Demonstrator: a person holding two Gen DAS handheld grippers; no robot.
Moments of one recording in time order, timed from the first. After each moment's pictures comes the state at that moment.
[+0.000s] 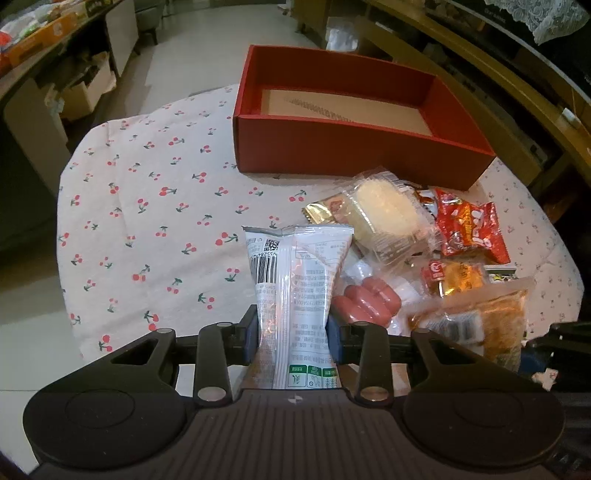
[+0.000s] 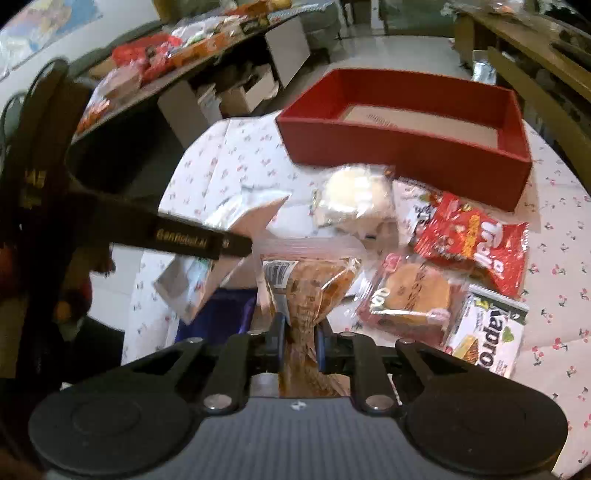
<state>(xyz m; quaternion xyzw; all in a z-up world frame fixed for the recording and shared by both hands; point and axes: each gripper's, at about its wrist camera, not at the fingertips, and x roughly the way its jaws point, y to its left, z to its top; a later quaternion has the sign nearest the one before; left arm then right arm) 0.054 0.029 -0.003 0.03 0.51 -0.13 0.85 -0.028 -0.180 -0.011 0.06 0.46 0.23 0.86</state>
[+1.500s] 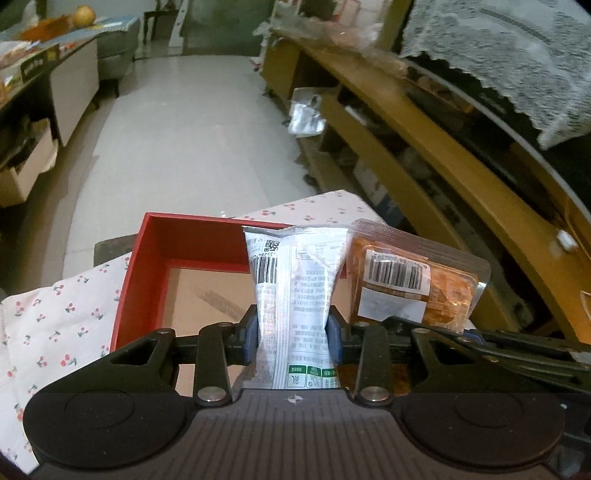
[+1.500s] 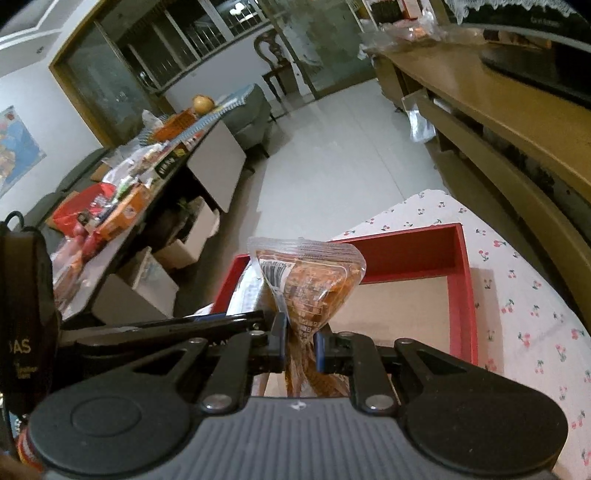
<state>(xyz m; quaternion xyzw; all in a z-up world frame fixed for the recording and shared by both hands) 0.233 -0.060 0.032 -0.03 0.44 -0.17 0.88 0.193 -0.255 0.031 0.20 0.39 0.15 0.89</state>
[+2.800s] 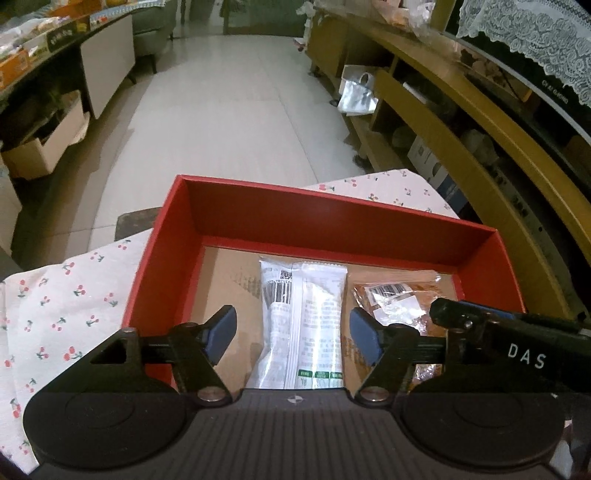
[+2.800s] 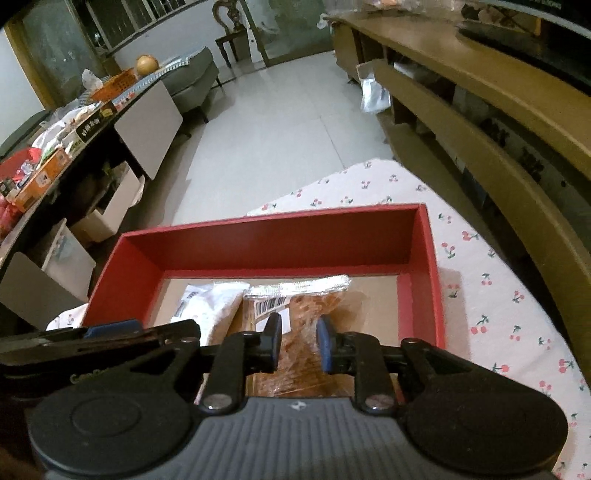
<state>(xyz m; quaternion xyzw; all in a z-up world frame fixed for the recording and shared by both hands) 0.258 -0.054 -0.002 -0.02 0.47 -0.10 0.88 0.242 -0.258 -0.018 0.14 0.44 0.07 0.89</state>
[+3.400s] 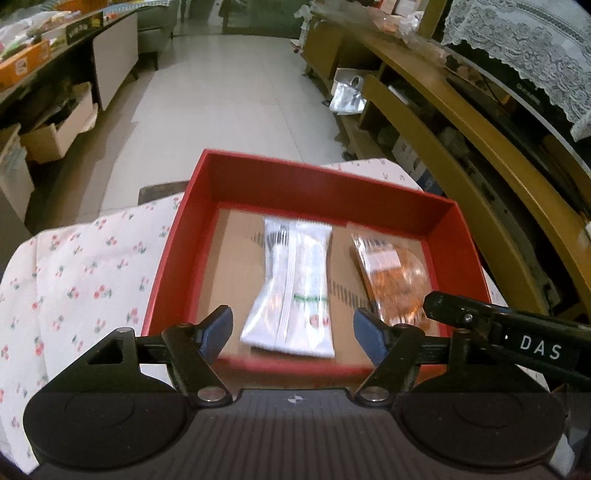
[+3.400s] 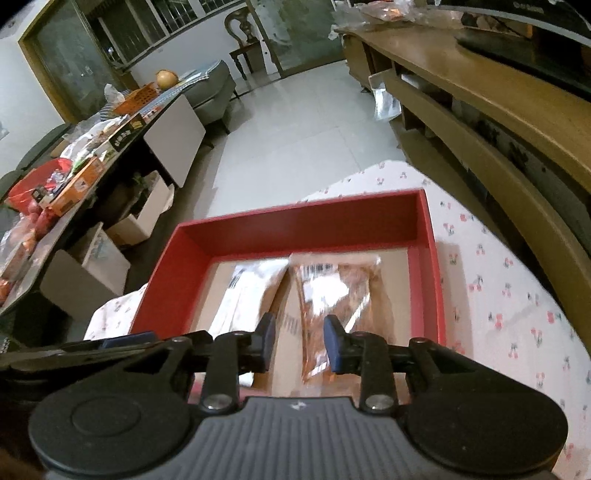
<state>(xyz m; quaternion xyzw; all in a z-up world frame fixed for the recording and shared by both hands) 0.199 -0.038 0.020 -0.04 0.47 -0.11 0.87 0.178 -0.254 0.010 0.17 0.43 0.10 0.88</state>
